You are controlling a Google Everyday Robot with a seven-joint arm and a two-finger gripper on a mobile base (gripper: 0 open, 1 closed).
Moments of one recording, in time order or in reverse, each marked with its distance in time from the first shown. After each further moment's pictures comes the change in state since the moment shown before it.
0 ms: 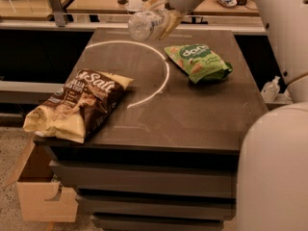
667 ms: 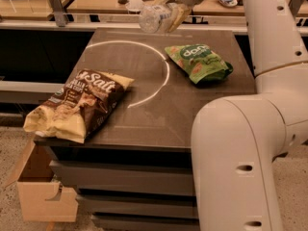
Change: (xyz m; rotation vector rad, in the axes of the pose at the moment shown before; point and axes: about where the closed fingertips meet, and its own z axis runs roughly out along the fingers) arm 0.058 -0.011 -0.004 -0.013 0.078 0.028
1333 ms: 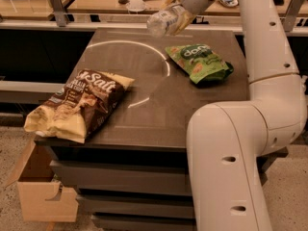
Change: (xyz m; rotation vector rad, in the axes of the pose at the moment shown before) arm 0.045 0.011 0.017 0.036 0.050 -0.066
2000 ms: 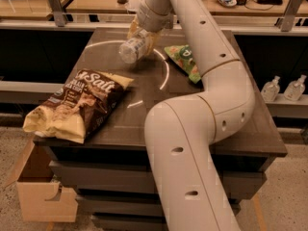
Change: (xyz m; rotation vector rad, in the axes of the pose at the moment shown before) arm -0.048 0.023 0.117 -0.345 -0.022 -0.138
